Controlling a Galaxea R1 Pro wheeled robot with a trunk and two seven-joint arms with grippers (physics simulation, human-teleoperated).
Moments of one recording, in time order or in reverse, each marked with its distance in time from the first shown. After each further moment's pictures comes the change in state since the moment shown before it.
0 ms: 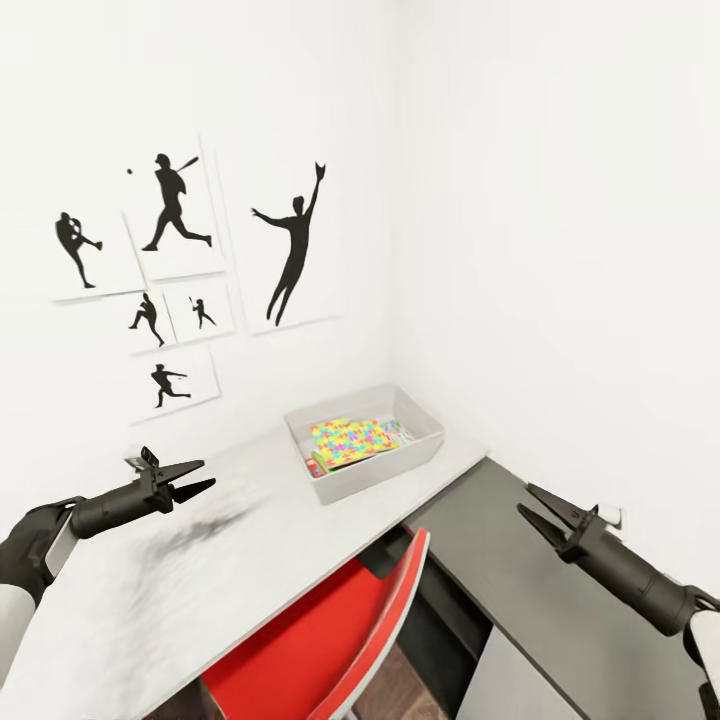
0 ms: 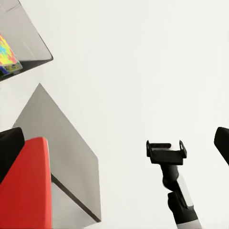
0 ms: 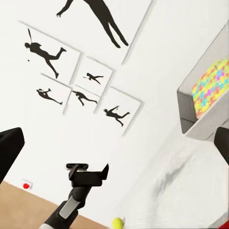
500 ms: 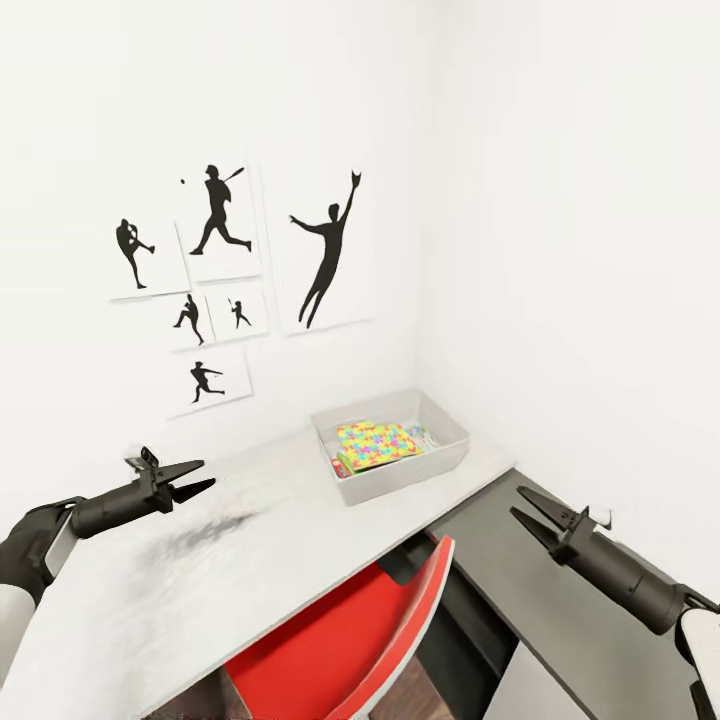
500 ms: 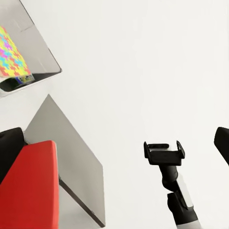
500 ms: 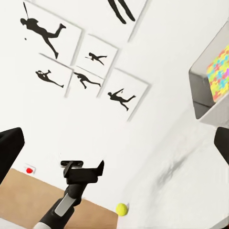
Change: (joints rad) left arm 0.000 0.000 0.001 0.000 0.000 0.000 0.000; right arm -0.001 0.007 0.023 0.000 -0.001 0.000 -0.040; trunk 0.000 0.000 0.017
